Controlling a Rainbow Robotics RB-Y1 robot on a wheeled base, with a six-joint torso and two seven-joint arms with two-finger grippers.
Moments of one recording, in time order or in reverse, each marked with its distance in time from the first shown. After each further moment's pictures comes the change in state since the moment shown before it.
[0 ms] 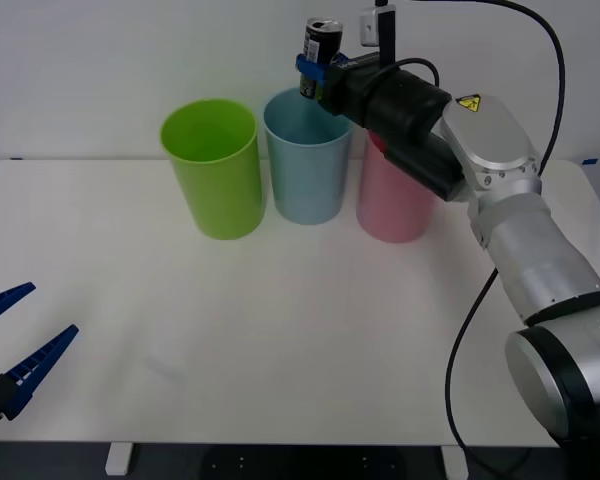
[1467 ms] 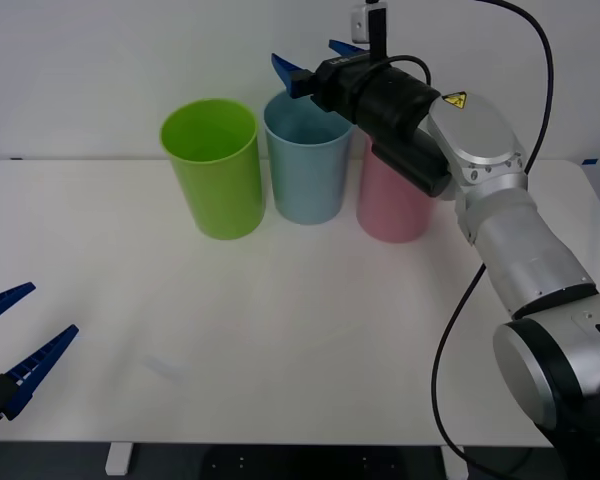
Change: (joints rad) right arm -0.021 0.021 -0.010 0.032 -0.001 0.034 0.035; left arm 0.000 0.000 0.000 0.000 0.000 0.000 0.000
